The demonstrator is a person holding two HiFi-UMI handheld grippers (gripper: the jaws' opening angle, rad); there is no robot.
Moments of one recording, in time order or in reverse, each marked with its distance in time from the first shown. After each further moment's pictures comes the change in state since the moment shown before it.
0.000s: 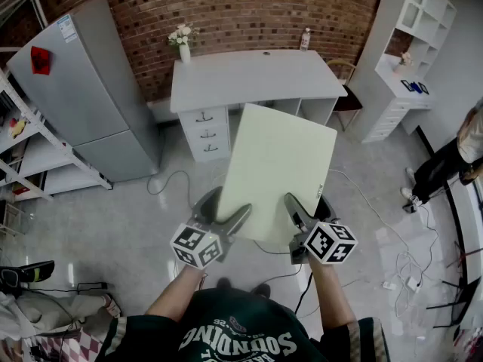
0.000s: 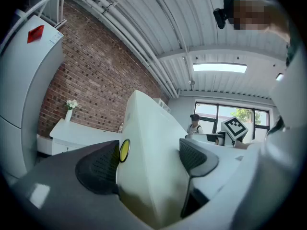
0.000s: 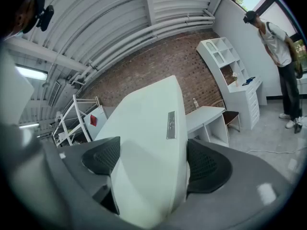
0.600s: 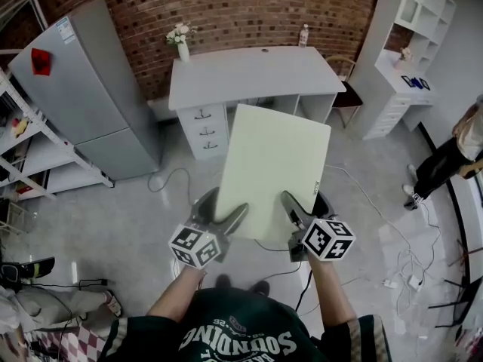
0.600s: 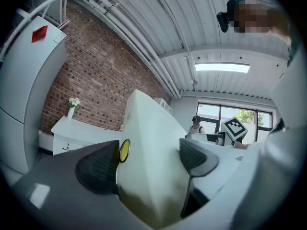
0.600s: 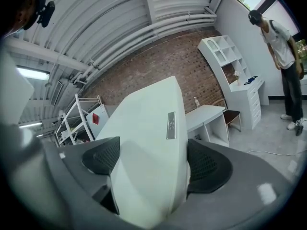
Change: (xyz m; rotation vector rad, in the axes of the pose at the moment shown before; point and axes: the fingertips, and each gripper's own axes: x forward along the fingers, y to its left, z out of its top) left arm 0.003 -0.020 -0.019 -0.022 -0.005 0.026; right arm -0.015 -0.018 -0.003 -0.010 0.019 0.023
